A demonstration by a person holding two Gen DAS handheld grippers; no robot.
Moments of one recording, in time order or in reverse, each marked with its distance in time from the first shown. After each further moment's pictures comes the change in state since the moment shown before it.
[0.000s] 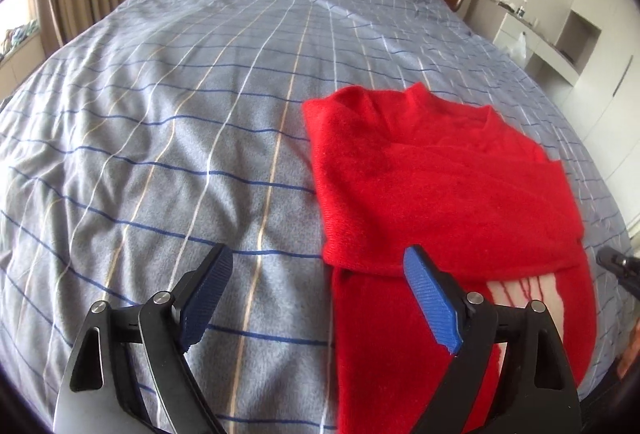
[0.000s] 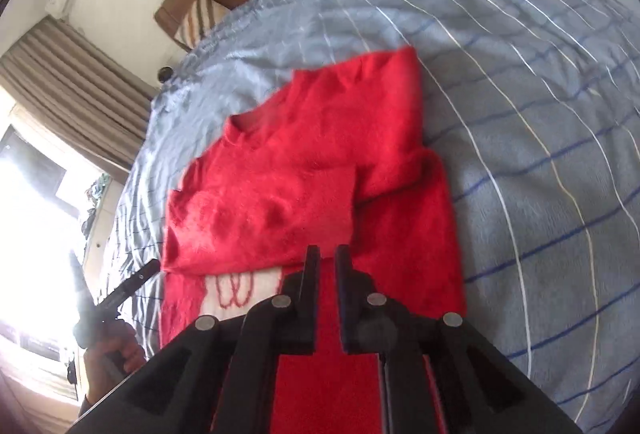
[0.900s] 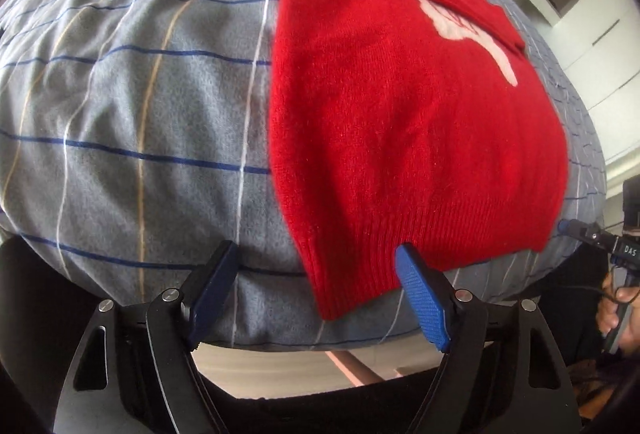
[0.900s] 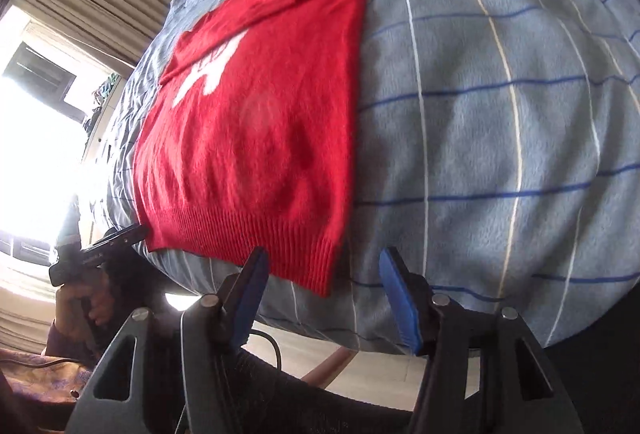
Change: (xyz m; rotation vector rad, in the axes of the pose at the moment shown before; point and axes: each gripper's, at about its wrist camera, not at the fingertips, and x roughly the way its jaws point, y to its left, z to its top) left arm -0.055 -0.016 -0.185 -0.019 0.345 -0.107; right arm -0.059 -0.072 -0.163 -0.113 0.305 -0.016
